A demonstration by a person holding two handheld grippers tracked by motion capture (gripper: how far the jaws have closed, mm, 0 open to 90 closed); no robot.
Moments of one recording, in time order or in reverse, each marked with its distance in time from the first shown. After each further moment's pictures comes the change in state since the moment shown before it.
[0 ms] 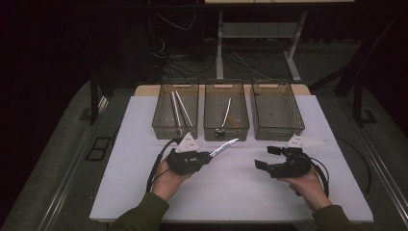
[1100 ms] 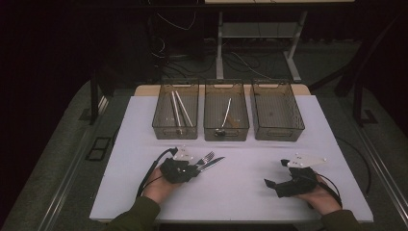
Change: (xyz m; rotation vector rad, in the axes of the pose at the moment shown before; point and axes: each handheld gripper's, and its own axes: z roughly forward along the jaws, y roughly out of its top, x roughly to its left) left arm 0.019 -0.058 0.009 0.219 -0.016 -0.020; right arm -0.009 -0.057 -0.010 0.144 -0.173 -0.151
